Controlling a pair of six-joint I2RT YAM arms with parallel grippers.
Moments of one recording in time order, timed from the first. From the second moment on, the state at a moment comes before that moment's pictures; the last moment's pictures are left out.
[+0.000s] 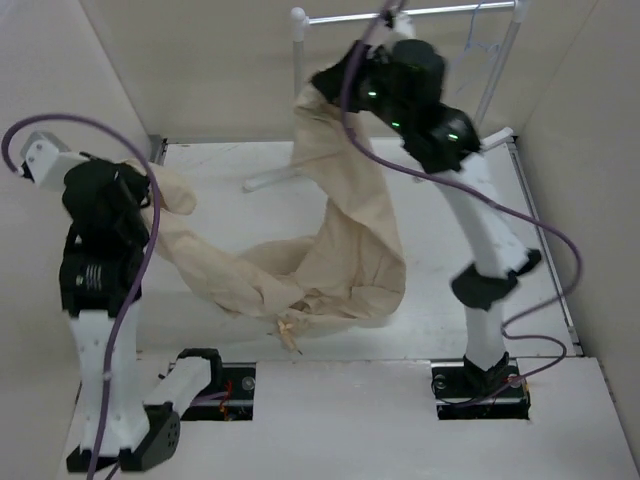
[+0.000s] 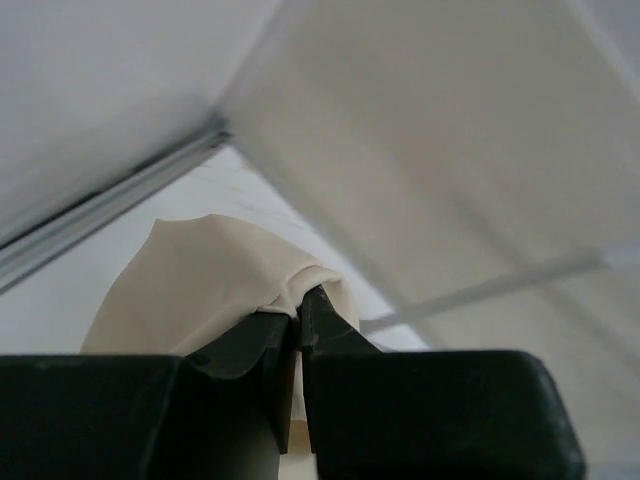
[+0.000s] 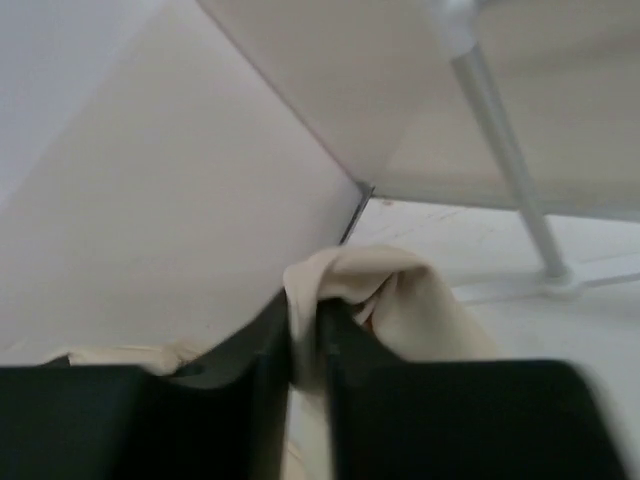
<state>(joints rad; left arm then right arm) -0.06 0.92 1.62 -0.82 -0.52 -0.70 0.69 1.85 2.59 -0.71 0.10 0.60</state>
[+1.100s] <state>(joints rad) -0.41 1.90 1.45 -0.48 -0.28 -0.79 1.09 1.13 1.70 -1.18 0.64 0.70</state>
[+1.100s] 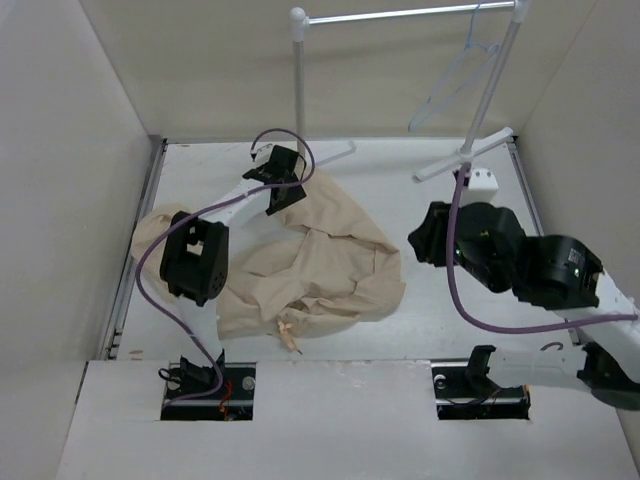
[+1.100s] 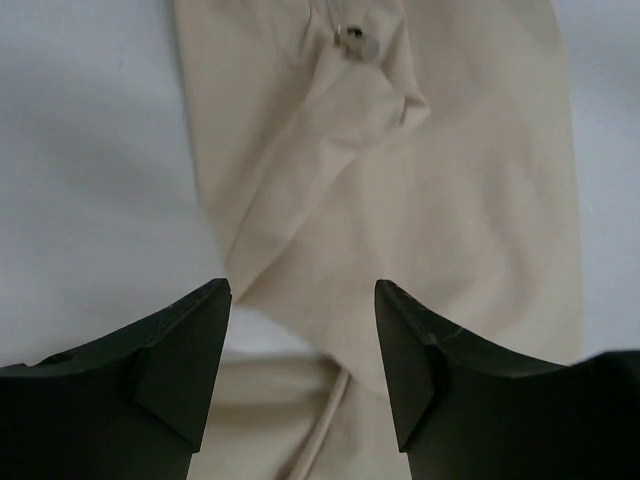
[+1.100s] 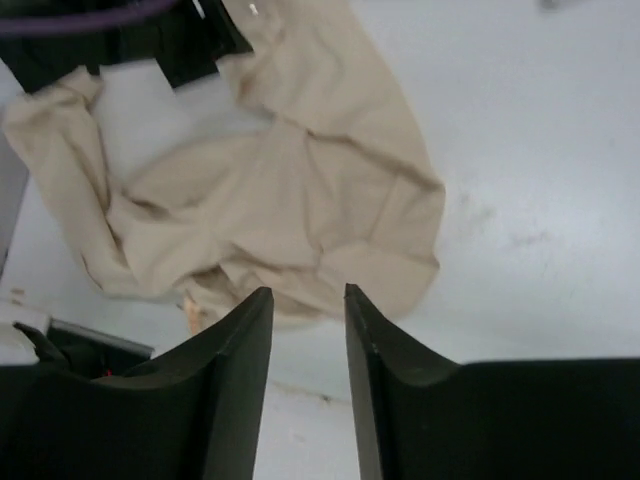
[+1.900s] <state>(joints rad) -0.25 1.86 1.60 -0.46 -0.42 -0.59 0.67 1.05 0.46 -0.33 0.01 1.10</state>
